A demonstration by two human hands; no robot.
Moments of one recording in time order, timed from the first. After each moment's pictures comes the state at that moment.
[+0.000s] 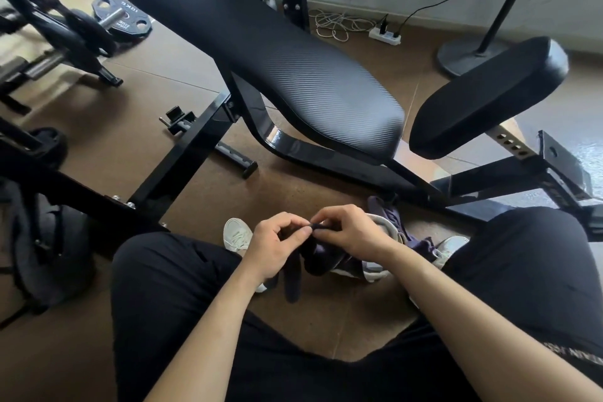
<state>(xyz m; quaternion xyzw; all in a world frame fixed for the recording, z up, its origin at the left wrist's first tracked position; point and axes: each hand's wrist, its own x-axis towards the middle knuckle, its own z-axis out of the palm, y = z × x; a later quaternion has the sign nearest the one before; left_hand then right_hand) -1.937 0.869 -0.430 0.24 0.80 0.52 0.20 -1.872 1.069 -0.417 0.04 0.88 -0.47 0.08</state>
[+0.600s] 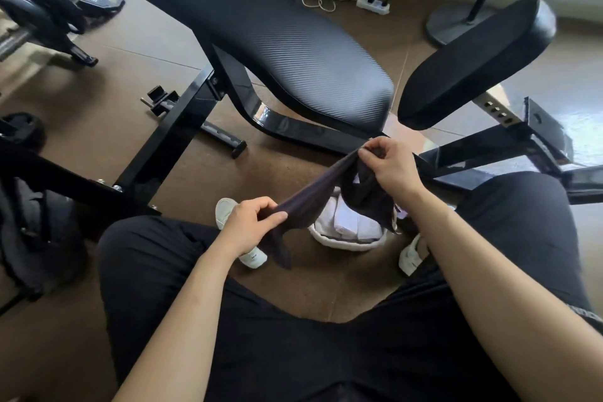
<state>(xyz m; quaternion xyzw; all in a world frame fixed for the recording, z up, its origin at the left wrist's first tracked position) -1.948 0.847 -0.432 0.19 0.87 0.36 0.28 -1.875 1.139 -0.417 0.28 0.81 -0.49 -0.15</state>
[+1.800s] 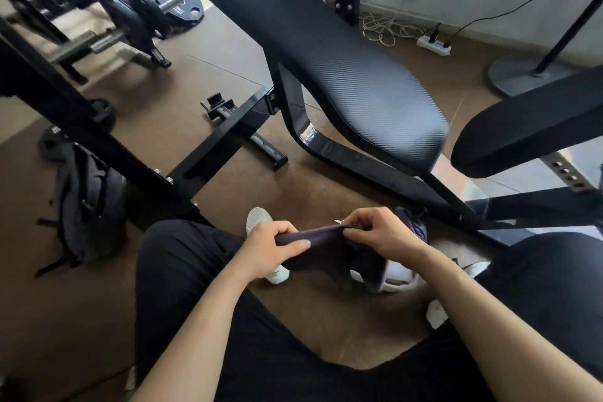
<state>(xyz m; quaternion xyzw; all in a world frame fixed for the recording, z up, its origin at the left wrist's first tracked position) -1.938 0.811 -0.415 0.13 0.84 0.44 0.27 -1.886 1.069 -0.423 0.06 0.86 -0.49 0.13</state>
